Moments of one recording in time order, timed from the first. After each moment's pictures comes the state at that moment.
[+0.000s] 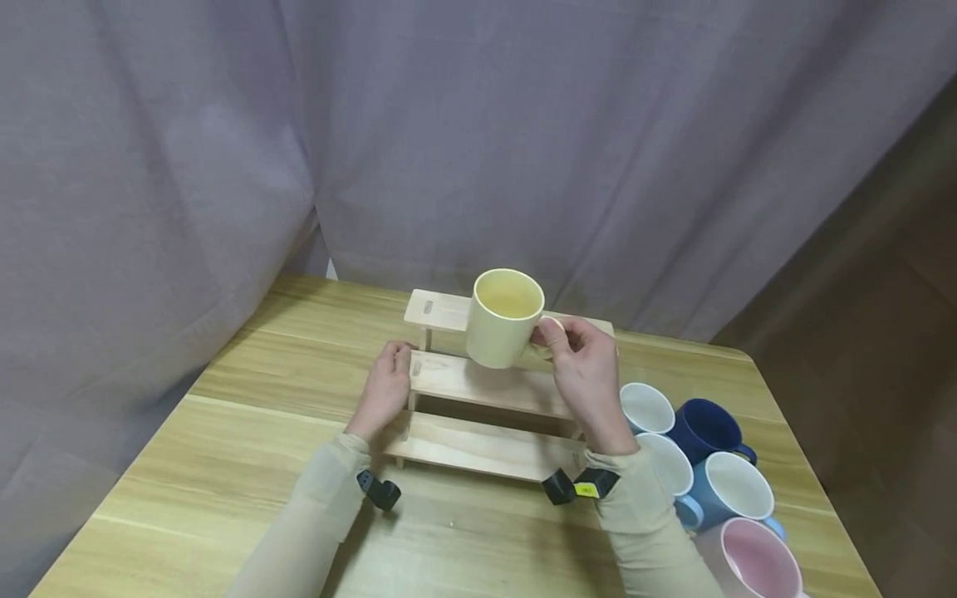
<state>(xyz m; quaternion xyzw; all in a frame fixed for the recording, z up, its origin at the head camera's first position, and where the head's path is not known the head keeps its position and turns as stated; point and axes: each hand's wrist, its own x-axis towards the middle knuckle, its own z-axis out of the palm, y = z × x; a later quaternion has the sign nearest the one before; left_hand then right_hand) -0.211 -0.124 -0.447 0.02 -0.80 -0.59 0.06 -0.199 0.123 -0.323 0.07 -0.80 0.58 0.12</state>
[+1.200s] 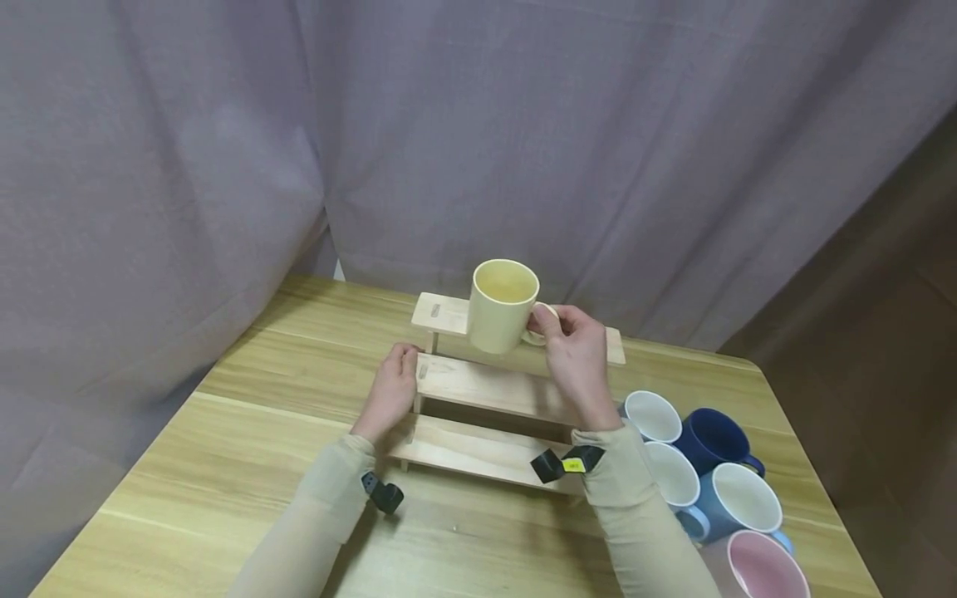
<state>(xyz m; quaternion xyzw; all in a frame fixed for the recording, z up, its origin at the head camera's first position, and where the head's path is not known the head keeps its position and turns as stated) -0.215 -0.115 -0.448 0.02 -0.81 -0.58 0.07 -0.228 0.113 -0.326 0.03 -0.80 0.58 0.13</state>
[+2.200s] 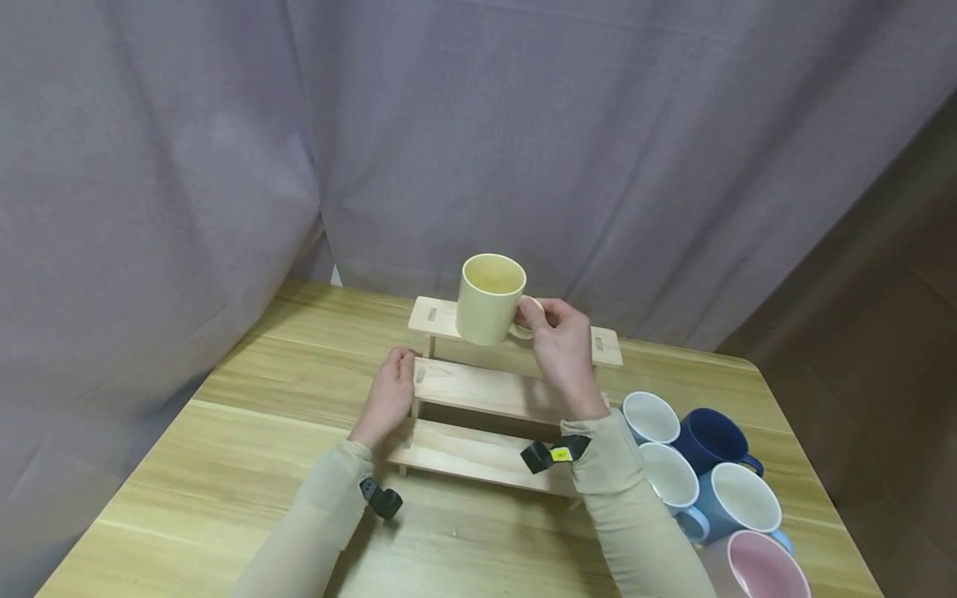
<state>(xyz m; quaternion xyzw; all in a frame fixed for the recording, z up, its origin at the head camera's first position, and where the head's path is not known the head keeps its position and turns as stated) -0.215 -0.118 -0.450 0.03 -0.81 -0.59 0.08 -0.240 0.098 -0.324 0.04 -0.80 0.59 0.11</state>
